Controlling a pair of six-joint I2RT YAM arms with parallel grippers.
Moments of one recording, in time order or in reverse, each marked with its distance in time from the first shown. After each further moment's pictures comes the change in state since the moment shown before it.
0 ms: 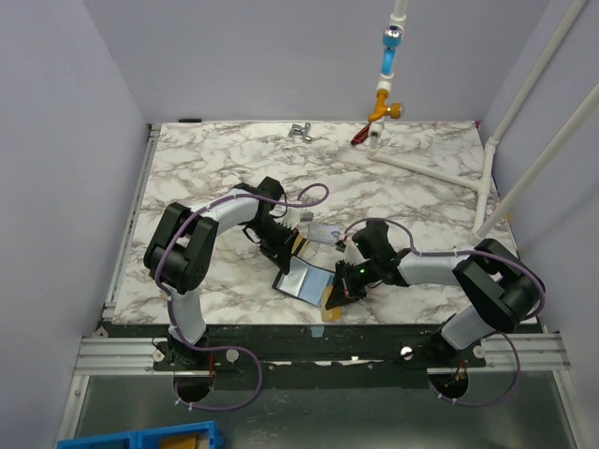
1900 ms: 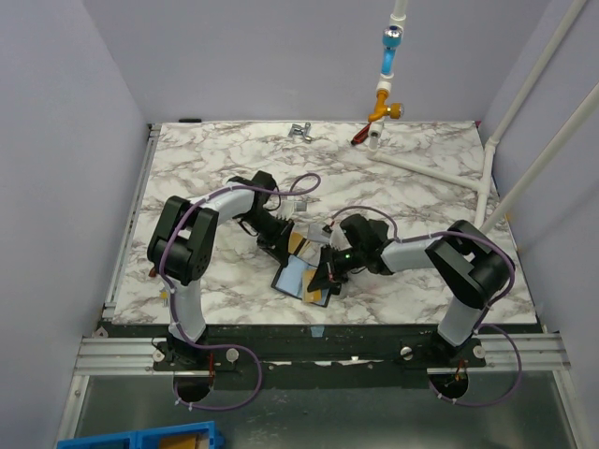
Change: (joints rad) left arm 0.071 0.068 0.068 -0.032 0.056 -0.021; right arm -0.006 0.201 0.152 0.212 -0.059 0.082
